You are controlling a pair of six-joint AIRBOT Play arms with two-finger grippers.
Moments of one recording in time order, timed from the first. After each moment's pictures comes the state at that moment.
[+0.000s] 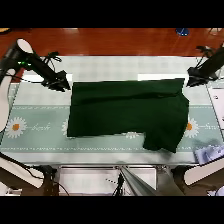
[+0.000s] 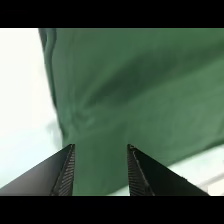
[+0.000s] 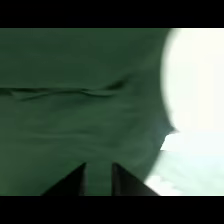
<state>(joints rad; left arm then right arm) 0.06 -1.80 1.72 1.12 -1.64 -1.46 -0.27 -1.81 1.90 -1.43 1.73 1.42</state>
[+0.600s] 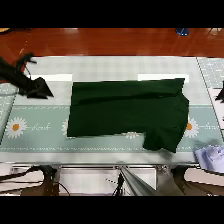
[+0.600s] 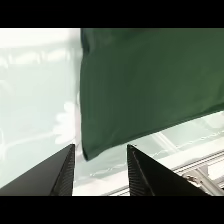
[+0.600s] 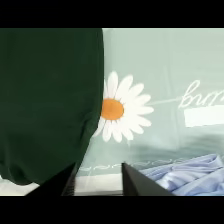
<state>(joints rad) 0.23 -1.39 1.26 1.12 -1.60 -1.37 -0.54 -1.41 1.51 -1.42 1.79 1.38</state>
